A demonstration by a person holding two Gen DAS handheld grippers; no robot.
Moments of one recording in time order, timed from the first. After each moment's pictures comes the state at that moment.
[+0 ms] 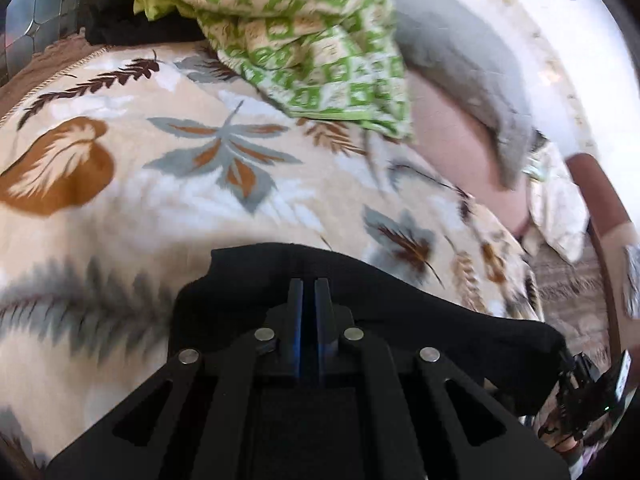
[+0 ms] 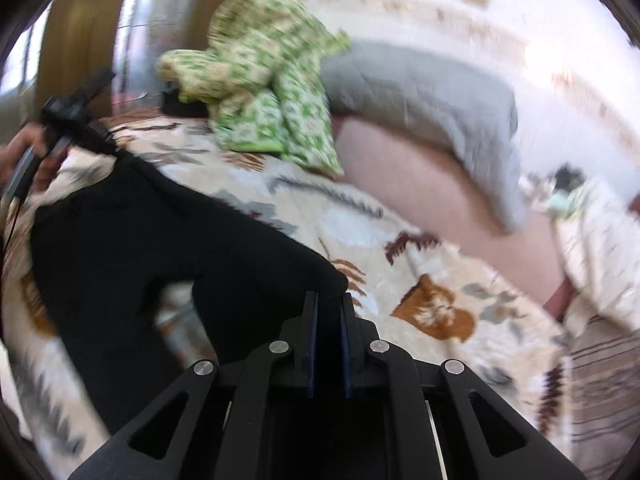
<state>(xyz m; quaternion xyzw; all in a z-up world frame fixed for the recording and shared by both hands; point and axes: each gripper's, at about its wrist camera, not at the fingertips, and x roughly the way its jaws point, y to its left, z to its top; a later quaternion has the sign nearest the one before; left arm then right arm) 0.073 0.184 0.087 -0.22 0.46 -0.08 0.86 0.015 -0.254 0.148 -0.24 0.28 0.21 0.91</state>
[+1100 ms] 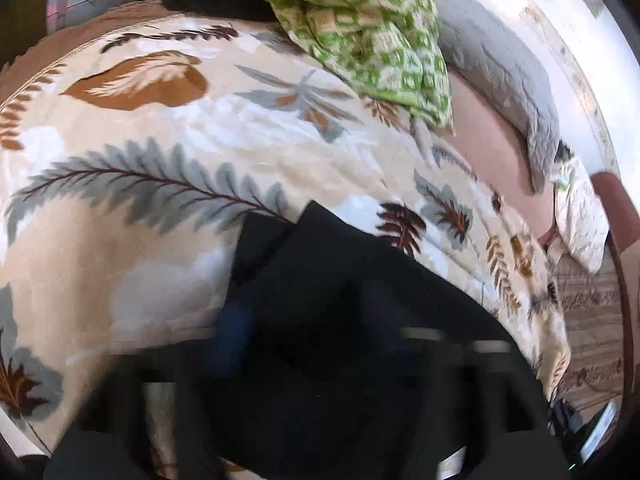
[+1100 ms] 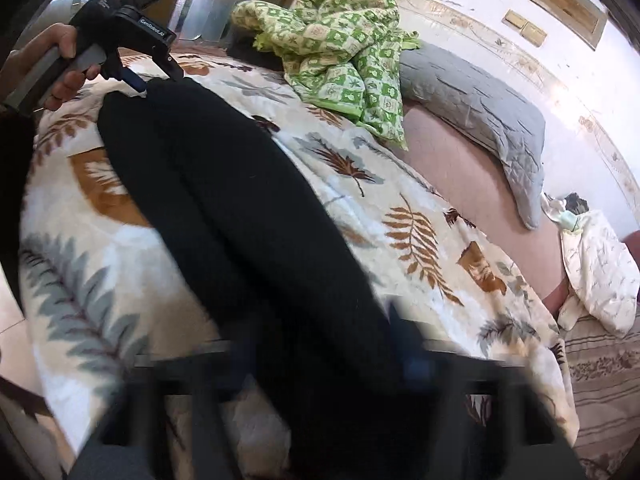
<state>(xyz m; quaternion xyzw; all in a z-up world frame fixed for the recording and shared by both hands) 0.017 0.196 0.045 -0.23 0.47 -0.01 0.85 -0.087 -0.188 0.068 -0.31 0.30 0.19 0.88</state>
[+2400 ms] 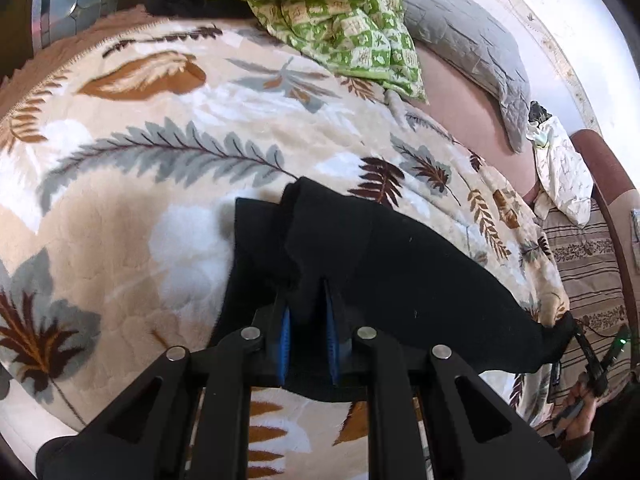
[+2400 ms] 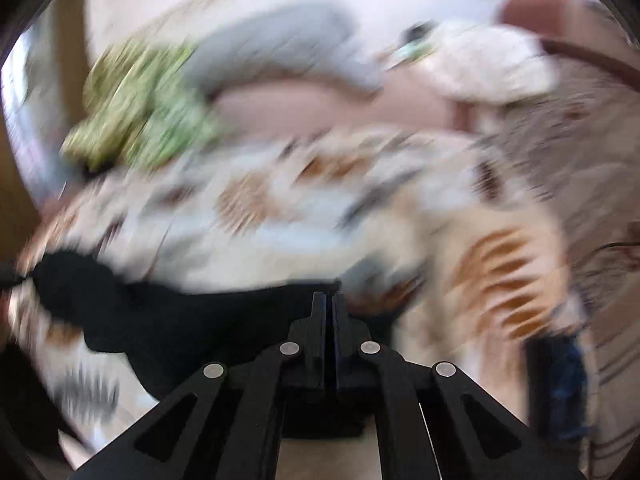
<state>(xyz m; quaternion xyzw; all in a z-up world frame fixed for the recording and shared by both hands) -0.037 0.195 0.057 -0.21 0.48 -0.05 0.85 -0.087 -0.399 0.119 0.03 0.35 0.00 0.94</state>
